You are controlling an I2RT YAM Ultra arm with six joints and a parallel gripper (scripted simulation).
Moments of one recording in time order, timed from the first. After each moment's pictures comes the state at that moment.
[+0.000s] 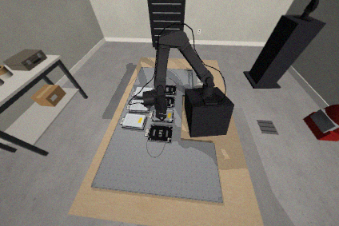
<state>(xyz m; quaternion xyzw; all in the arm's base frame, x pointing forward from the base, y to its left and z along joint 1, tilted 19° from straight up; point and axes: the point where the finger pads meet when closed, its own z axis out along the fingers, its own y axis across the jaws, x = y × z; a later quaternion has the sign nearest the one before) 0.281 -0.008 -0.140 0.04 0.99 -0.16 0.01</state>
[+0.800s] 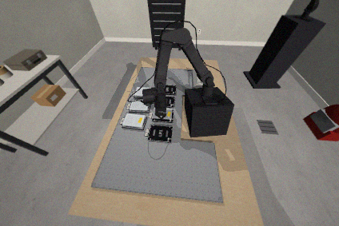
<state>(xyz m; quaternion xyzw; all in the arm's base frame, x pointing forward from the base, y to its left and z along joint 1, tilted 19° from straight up) 0.282 -0.006 -0.126 0.04 0.99 -0.16 0.02</state>
